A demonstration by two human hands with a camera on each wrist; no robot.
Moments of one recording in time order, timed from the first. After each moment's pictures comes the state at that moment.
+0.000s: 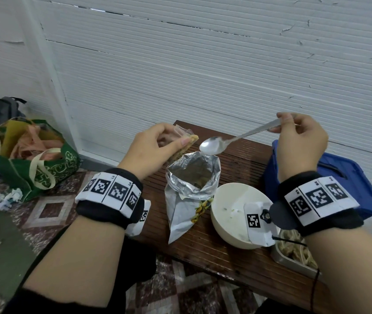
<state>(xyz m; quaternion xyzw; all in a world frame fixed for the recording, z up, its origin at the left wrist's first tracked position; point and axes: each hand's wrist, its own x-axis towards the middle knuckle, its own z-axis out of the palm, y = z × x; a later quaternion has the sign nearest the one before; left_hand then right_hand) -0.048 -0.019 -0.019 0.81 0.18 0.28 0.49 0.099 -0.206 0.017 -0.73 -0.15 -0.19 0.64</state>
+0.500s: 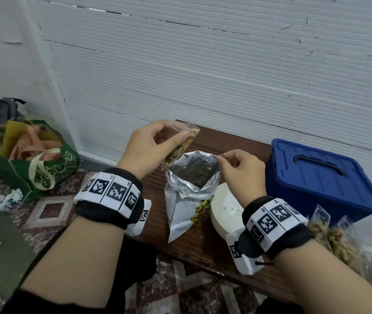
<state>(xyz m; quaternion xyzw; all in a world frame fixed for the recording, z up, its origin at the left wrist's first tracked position) -0.049 -0.020 -0.016 0.81 0.14 0.32 0.48 0.066 -0.185 -0.044 -0.85 -0.27 -0.06 0.45</state>
